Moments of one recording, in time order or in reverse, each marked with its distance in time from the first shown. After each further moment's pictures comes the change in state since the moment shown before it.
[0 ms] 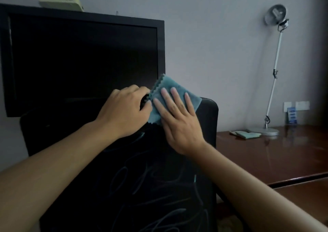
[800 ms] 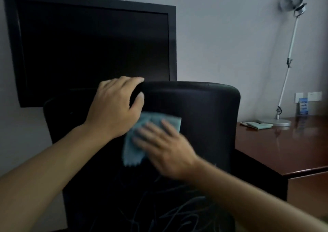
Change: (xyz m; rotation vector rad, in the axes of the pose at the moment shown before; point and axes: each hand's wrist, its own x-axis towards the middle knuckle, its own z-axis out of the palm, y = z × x) left_hand -0.038 -0.059 -0.018 0.011 0.093 0.015; right_hand -0.034 -0.092 0.027 0.029 -0.138 -0.363
